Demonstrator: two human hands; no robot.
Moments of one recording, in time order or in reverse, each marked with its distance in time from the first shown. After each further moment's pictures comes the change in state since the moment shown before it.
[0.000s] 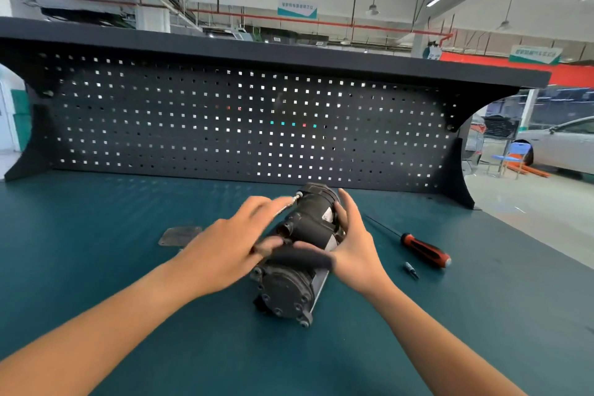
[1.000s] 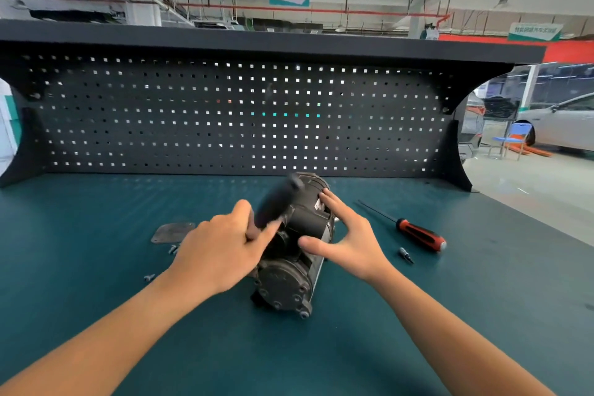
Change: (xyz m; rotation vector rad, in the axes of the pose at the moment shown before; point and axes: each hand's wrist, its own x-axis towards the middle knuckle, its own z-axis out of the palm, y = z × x) left_hand -0.002 0.024 0.009 0.124 0.133 -0.364; right_hand 0.001 0.010 -0.018 -0.094 -0.103 -0.018
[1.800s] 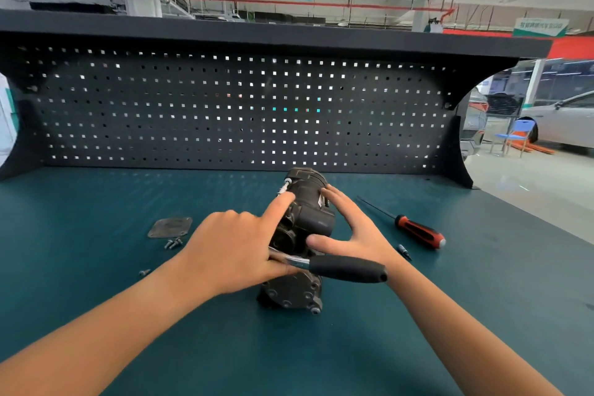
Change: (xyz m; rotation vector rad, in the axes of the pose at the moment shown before) left_hand 0.002 0.013 0.004 0.365 -0.085 0.436; right_hand -0.001 0.003 -0.016 -0.044 -0.093 -0.054
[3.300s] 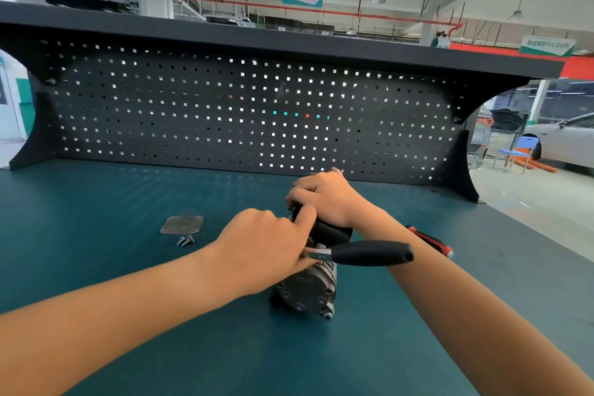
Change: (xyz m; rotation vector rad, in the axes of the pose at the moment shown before) left_hand 0.002 0.004 -0.015 0.270 0.162 0.140; right_hand 0.076 -0.056 0.018 -0.538 -0.164 -0.131
